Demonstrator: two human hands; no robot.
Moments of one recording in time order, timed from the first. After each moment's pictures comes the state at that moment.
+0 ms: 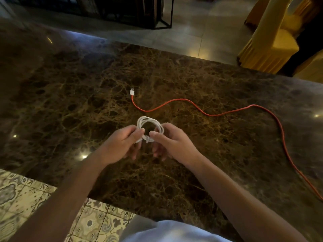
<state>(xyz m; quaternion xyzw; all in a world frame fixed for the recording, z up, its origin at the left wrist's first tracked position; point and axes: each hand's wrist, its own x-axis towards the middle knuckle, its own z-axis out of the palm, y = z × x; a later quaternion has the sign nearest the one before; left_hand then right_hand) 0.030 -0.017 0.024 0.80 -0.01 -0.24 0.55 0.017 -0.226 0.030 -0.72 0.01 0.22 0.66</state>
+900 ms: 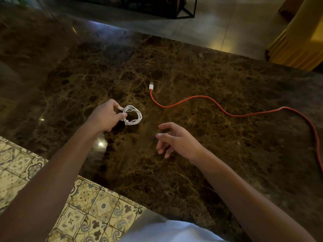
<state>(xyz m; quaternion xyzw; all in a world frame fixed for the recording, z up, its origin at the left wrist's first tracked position) 0.095 0.067 0.014 0.94 0.15 -0.16 0.27 0.042 -0.200 0.014 -0.67 0.03 0.37 0.64</state>
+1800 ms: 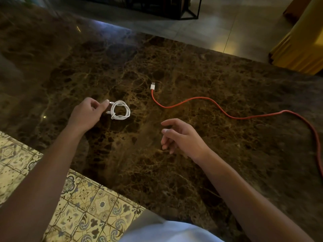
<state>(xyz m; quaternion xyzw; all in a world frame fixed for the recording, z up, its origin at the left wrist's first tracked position) 0.078 0.111 0.022 0.92 0.26 -0.05 0.29 0.042 -0.212 0.018 -0.69 0.01 0.29 0.66</state>
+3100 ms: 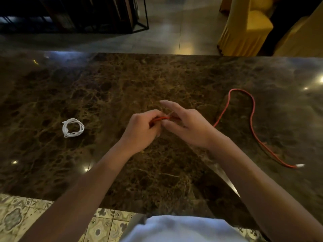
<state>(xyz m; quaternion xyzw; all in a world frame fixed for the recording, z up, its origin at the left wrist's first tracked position) 0.028 -0.164 0.065 0.88 -0.23 -0.05 0.41 0.006 -0.359 0.069 -0.92 -0.15 0.05 0.36</state>
